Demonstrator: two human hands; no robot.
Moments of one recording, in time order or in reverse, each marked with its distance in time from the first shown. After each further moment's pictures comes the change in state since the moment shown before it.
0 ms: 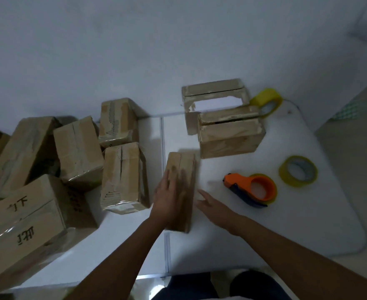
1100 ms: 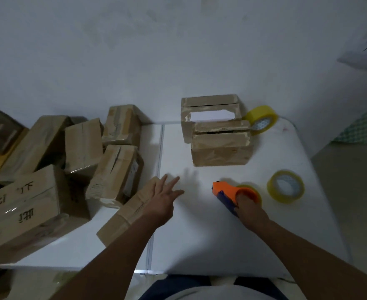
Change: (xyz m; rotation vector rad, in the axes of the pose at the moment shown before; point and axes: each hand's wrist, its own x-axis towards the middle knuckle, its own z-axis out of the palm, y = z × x) left_hand -0.008 0.027 0.013 0.357 -0.045 0.127; right_hand -0.012 0.055 -0.118 -0.733 0.370 0.073
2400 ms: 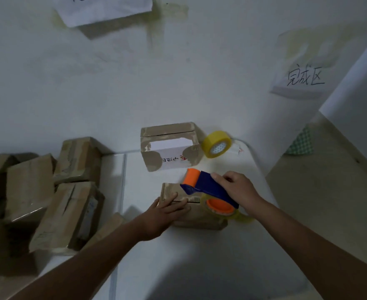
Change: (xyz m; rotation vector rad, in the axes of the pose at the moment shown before) left_hand 0.093 0.043 -0.019 0.085 -0.142 0.653; right_hand -0.026 0.003 -0.151 0.533 0.389 -0.094
